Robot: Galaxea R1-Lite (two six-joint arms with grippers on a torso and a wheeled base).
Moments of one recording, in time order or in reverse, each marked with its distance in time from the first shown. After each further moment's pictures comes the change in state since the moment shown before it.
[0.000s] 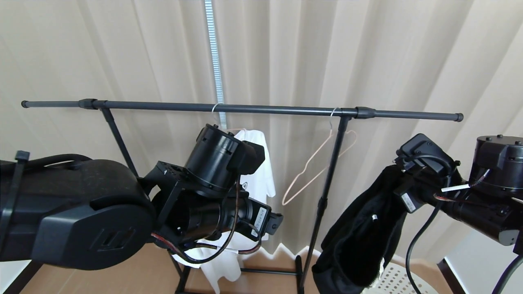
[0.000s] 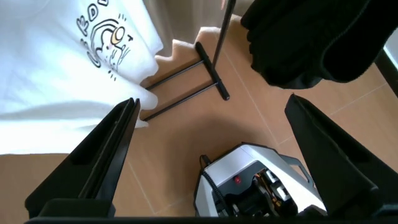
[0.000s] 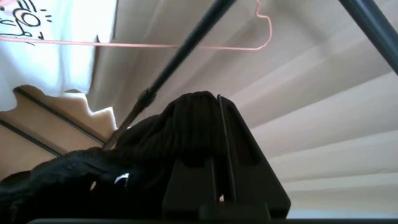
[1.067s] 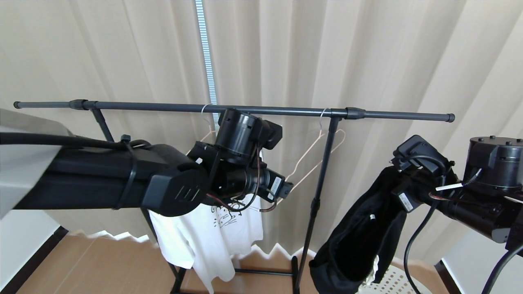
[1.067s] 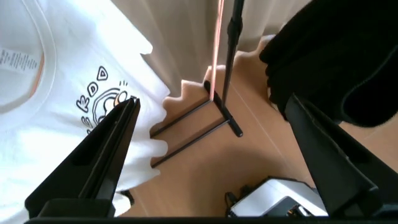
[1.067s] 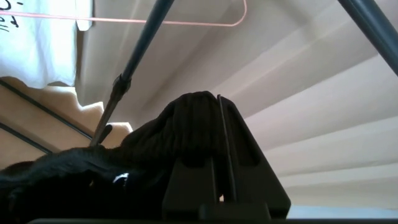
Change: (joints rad) left arm 0.098 0.222 -0.235 -0.134 -0.047 0.207; right arm -0.018 0.033 -0.008 -0.010 0.000 0.000
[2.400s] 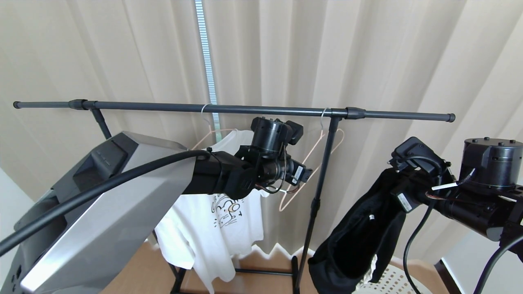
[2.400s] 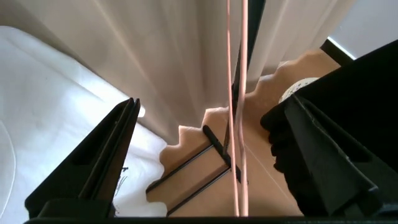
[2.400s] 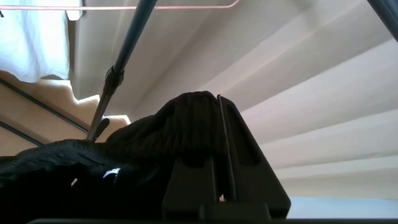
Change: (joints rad) left arm 0.035 0.358 -0.385 -0.106 -0.087 0.055; right arm -0.016 0.023 -0.004 -0.002 0.001 0.000
